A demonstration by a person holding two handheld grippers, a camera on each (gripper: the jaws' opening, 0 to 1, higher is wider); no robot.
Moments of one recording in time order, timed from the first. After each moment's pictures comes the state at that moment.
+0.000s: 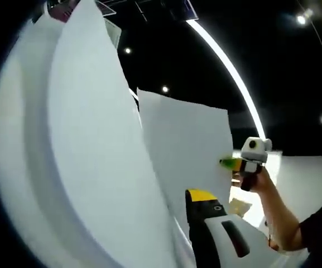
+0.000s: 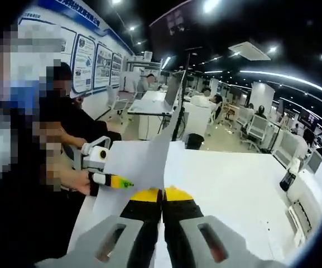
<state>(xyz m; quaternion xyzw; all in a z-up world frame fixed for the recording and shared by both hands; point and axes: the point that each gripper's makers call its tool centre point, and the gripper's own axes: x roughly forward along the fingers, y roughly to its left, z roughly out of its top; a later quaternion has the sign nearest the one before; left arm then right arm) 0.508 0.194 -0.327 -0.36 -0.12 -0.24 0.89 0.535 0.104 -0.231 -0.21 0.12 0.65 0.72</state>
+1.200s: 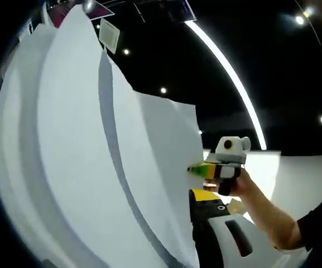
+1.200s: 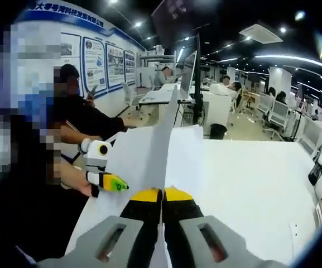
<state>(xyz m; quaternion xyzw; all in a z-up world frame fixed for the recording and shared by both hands) 0.505 0.191 -0.323 -0.35 -0.12 -0.25 0.89 0.535 0.147 -0.283 -0.19 0.19 0.71 0.66</state>
